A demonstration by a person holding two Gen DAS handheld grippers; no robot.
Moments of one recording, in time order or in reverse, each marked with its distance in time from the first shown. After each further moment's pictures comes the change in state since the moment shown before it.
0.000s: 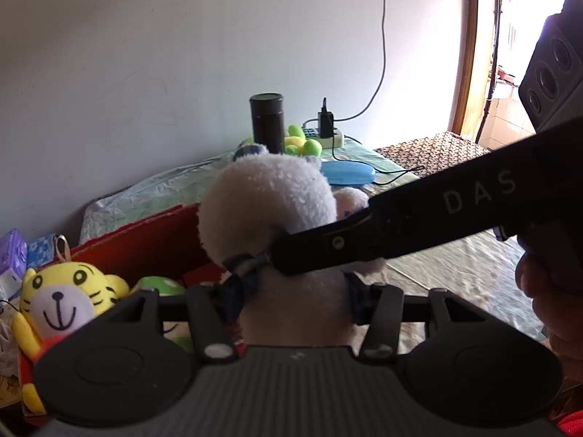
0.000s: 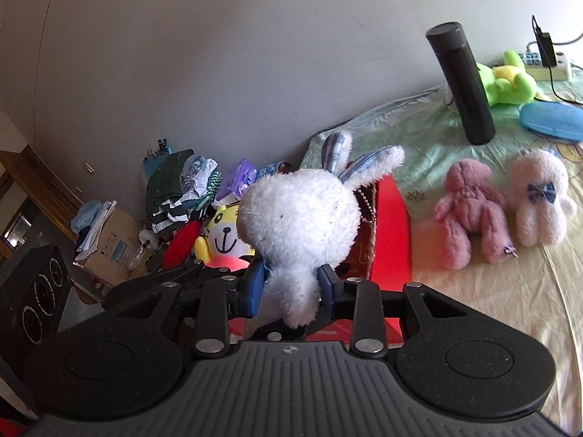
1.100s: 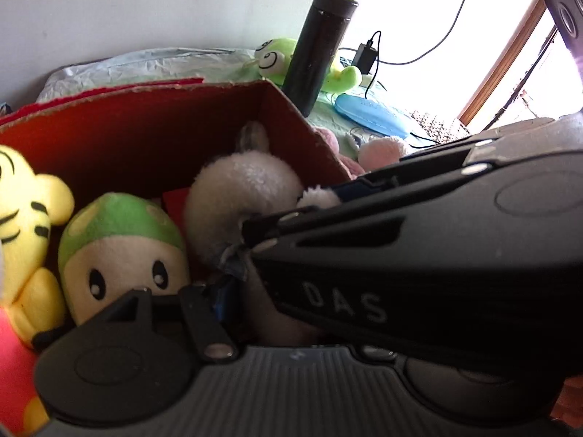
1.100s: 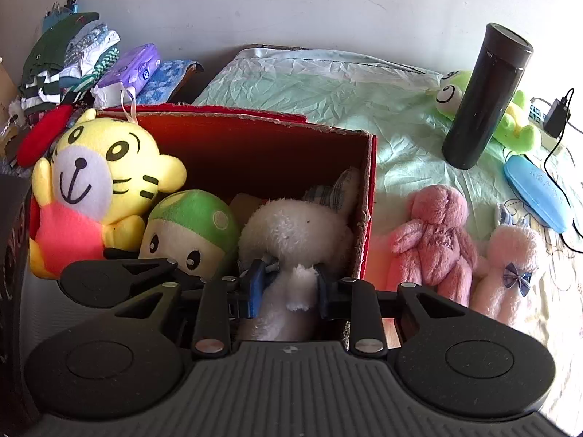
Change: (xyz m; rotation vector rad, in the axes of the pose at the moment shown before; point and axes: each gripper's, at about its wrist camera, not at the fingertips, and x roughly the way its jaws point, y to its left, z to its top) left arm 0.117 0.071 -0.023 -0.282 0.242 -0.173; right arm 0.142 0.012 0.028 -0.304 0.310 -0.447
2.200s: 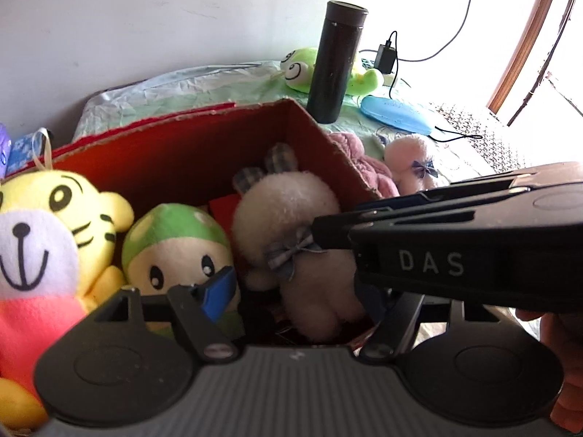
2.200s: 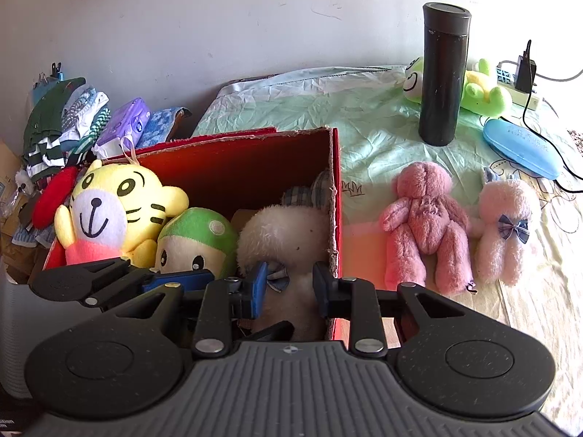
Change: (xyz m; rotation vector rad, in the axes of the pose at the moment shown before) left arm -0.032 -0.014 0.002 0.060 0.007 0.175; right arm -0.026 -0.015 -0.027 0.190 -0.115 0.042
